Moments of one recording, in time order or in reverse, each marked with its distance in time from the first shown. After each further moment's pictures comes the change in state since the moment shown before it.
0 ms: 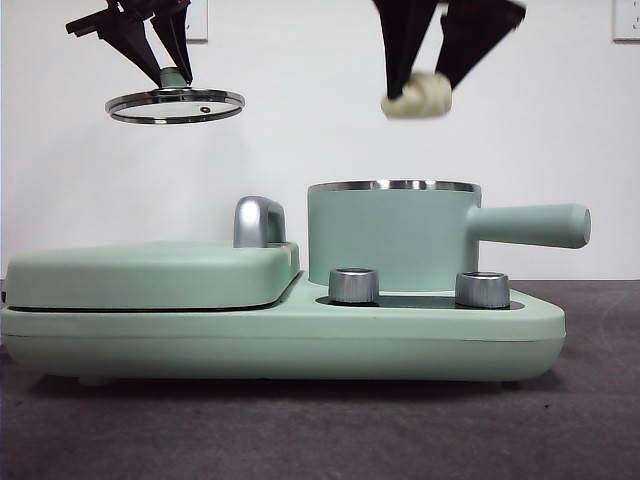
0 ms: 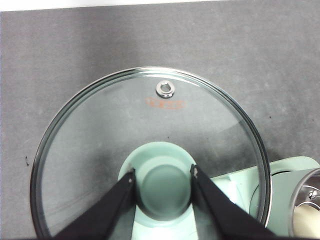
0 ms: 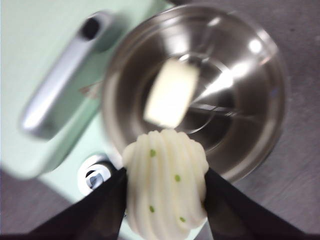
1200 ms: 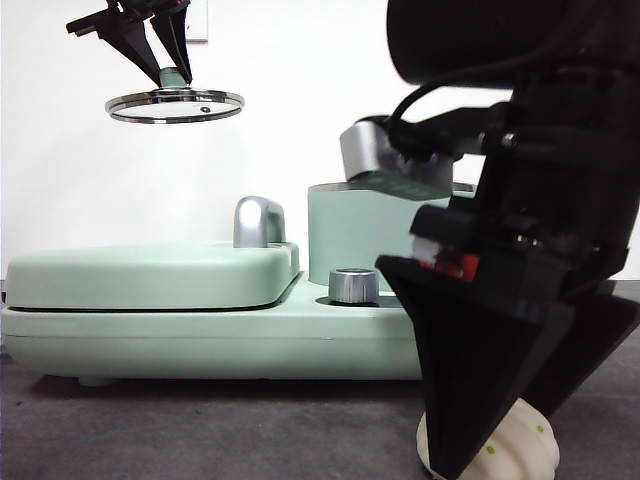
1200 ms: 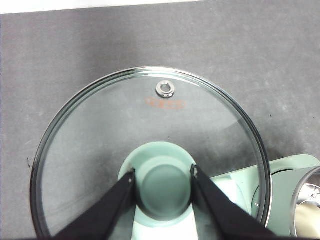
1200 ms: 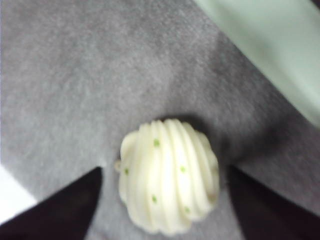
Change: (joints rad) left arm 0.002 0.000 0.000 0.000 0.000 0.014; right arm 0.335 -0.286 -1.058 0.612 -0.051 0.122
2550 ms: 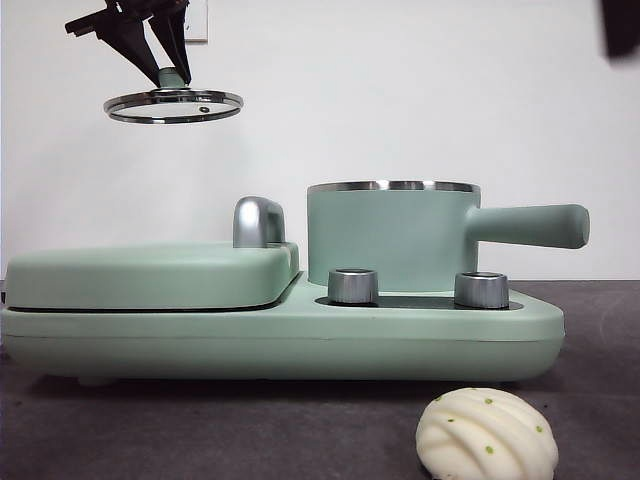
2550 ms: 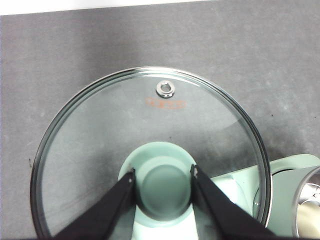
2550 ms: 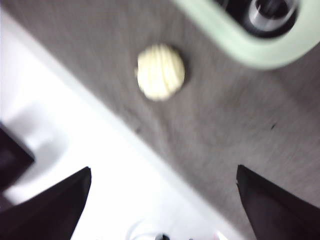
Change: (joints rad) left arm 0.002 0.000 0.000 0.000 0.000 0.009; right arm -0.118 -0.246 0.388 -0.750 -0.056 -0.097
